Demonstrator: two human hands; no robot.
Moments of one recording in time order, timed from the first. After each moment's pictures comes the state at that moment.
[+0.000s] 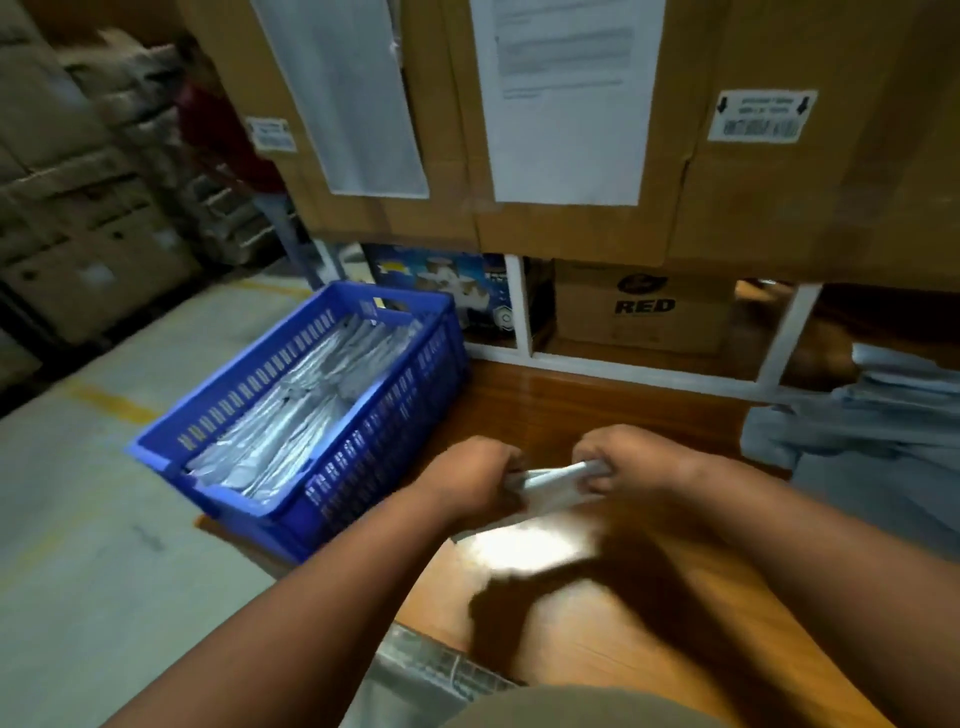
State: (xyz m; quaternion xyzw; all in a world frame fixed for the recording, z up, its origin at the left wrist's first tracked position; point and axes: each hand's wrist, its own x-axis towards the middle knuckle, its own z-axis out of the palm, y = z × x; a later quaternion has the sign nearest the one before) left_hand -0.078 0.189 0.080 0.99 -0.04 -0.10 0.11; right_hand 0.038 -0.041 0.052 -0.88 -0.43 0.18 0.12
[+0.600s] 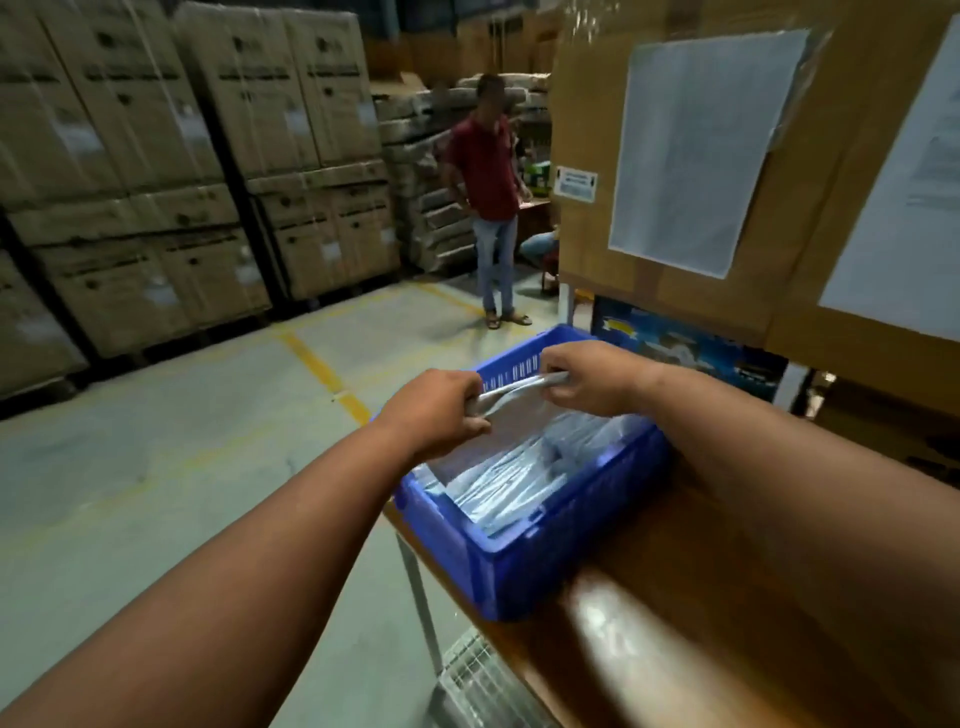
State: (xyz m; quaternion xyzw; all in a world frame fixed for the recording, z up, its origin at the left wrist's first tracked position) left_hand -0.171 0.487 0.191 0.97 0.21 0.12 0.06; right_hand 0.043 0.337 0.209 -0.79 -0.60 0.04 0.12
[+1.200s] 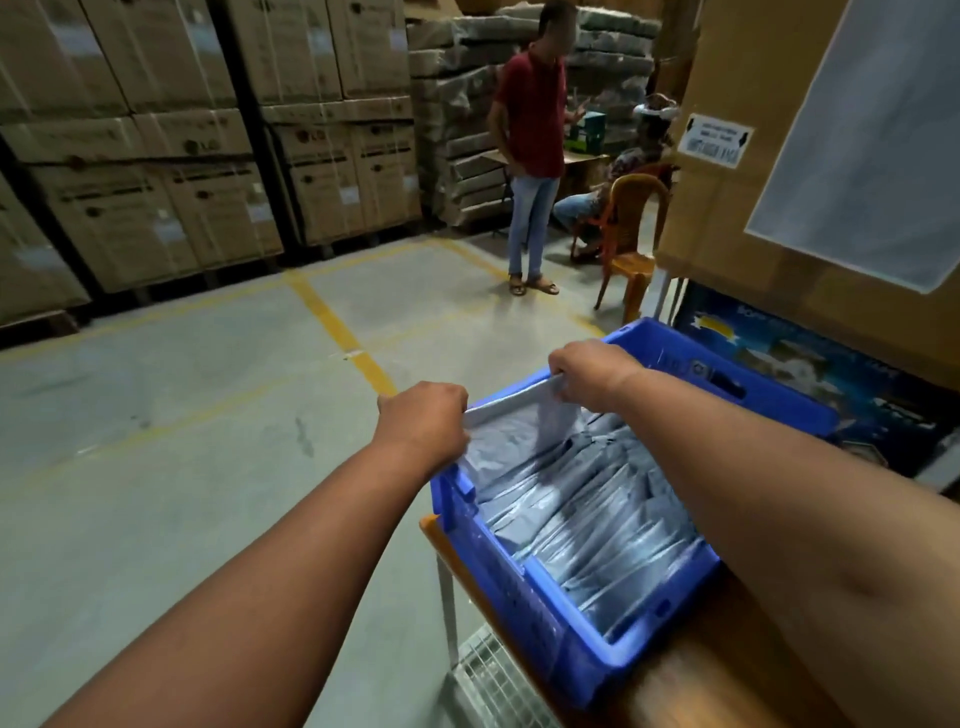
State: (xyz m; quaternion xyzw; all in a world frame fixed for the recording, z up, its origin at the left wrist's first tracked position) left_hand -0.174 0.648 0.116 0.93 0.36 0.05 0.02; right_hand 0.082 0.559 0.123 -0.83 -0.56 0.03 -0.05
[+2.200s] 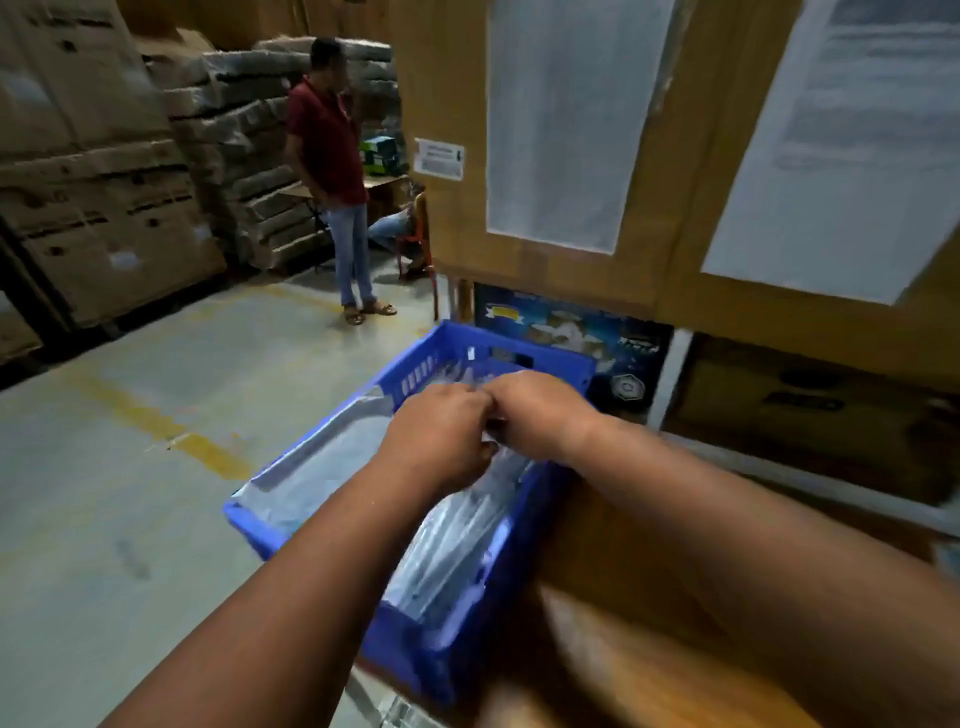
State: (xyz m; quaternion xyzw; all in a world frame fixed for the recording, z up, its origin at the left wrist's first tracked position) left_hand -0.058 0.464 0.169 0.99 0.05 0.11 0.01; right_hand 0.057 0.347 0.153 -0.88 -0.47 -0.03 0.06
